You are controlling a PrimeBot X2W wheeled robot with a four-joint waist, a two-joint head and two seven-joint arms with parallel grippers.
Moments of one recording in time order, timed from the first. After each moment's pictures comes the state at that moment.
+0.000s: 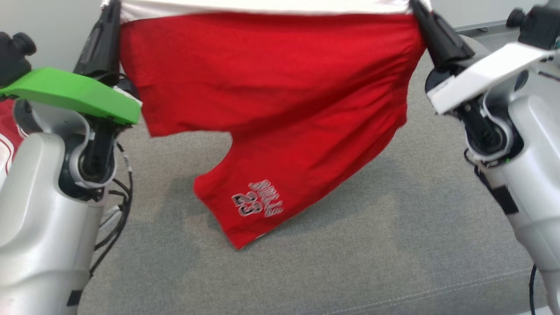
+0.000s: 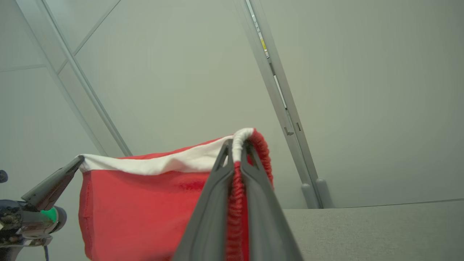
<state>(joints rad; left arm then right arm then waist) -0.64 0.20 -0.31 0.03 -1.00 0.10 -0.02 -0.60 -0.32 0.44 0.11 0.95 0.07 -0.02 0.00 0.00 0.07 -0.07</state>
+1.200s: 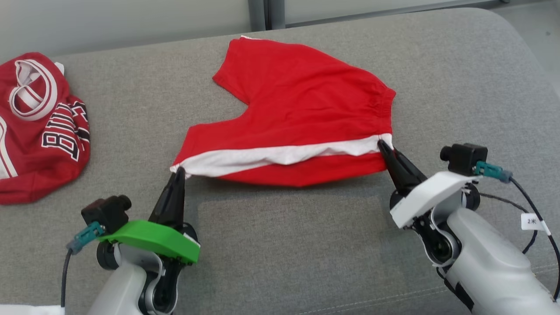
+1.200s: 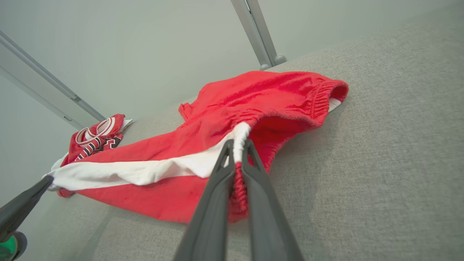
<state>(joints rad) -0.25 0.13 -0.40 0.29 -0.87 0.01 -0.24 -0.43 -0.22 0.60 0.53 0.84 0.12 -0.24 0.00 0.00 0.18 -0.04</state>
